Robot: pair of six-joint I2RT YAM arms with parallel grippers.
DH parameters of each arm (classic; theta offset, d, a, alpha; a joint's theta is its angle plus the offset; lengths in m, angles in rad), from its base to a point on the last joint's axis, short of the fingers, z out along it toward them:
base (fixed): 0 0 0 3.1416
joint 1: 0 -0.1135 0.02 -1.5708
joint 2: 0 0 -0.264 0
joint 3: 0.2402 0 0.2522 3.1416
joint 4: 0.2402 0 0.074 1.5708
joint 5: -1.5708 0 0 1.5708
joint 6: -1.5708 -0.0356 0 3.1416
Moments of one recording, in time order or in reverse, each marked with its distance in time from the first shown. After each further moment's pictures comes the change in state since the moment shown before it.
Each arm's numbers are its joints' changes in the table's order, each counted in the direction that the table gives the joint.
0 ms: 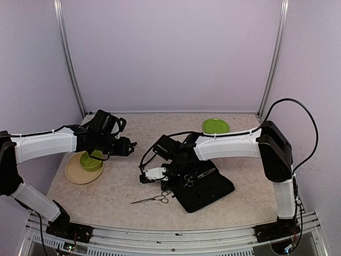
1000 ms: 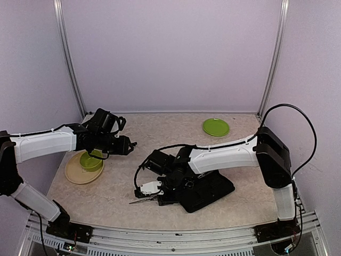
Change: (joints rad) left arm -0.006 0.000 0.018 0.018 0.008 -0.006; right arm -0.109 0.000 -0.039 -0.013 -0.014 -0.096
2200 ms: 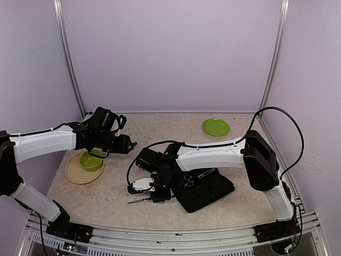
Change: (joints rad) left arm 0.000 0.000 0.013 0.009 -0.002 -0.020; right arm -0.007 -0.134 0.224 0.130 -0.047 -0.048
